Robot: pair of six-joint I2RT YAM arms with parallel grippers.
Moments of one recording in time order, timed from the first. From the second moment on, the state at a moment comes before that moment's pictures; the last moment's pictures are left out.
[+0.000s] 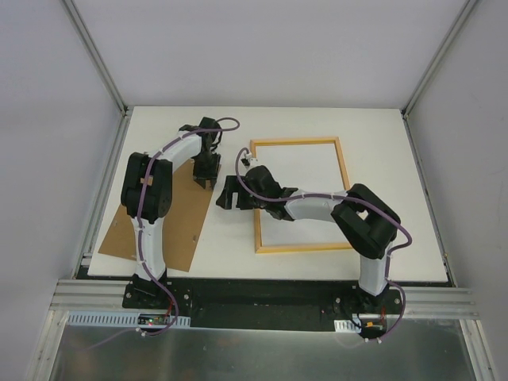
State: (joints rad) left arm -0.30 2.07 1.59 -0.93 0.04 -0.23; right arm 0.91 1.91 1.10 0.23 -0.07 0.74
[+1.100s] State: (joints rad) left arm -0.33 2.11 1.61 -0.89 0.04 -0.20; right arm 0.89 1.89 1.08 0.24 -0.07 0.75
